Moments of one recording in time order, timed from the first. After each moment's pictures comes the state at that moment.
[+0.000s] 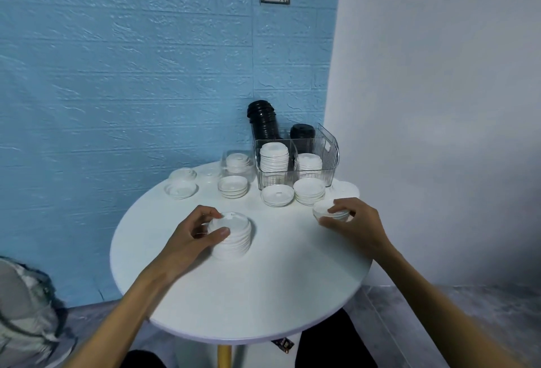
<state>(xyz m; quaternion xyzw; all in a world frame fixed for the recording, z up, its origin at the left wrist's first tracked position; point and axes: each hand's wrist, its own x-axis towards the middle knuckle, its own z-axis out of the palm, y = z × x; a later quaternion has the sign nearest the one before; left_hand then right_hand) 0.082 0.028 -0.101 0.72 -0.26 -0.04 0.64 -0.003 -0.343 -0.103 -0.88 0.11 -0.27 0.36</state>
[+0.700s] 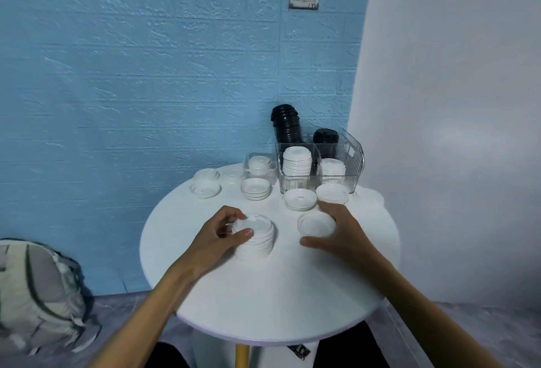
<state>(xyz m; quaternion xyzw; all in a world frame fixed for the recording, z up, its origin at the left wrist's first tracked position) 0.078 0.027 -0.099 0.72 -0.26 -0.05 0.65 0.019 -0.273 -0.102 -0.91 0.03 -0.18 0.37</state>
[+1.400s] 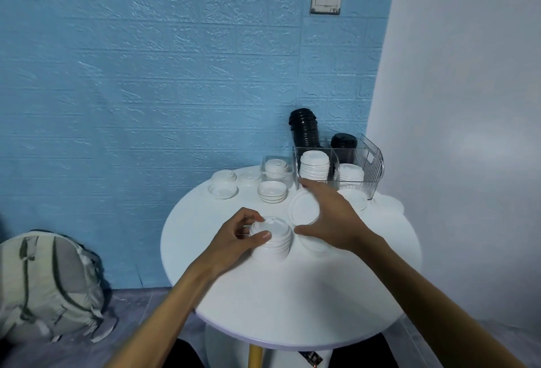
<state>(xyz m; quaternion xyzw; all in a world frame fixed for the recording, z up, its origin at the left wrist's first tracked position) 0.080 0.030 -0.099 0.72 -0.26 -0.05 0.65 0.035 -0.218 -0.040 -0.94 -0.11 -0.20 0.26</state>
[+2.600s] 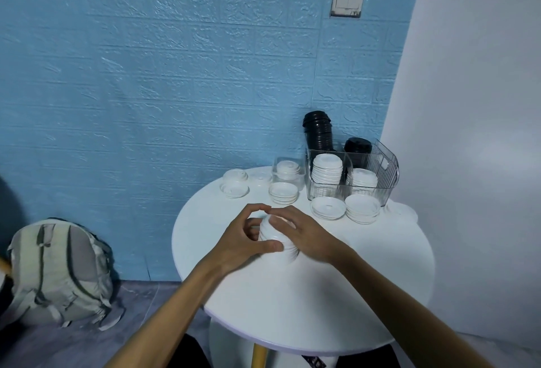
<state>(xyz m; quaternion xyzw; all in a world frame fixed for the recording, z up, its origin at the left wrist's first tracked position) 0.074 0.030 -0.095 0.70 -0.24 -0.06 0.67 0.055 -0.161 -0.070 -0.88 -0.15 -0.03 0.46</state>
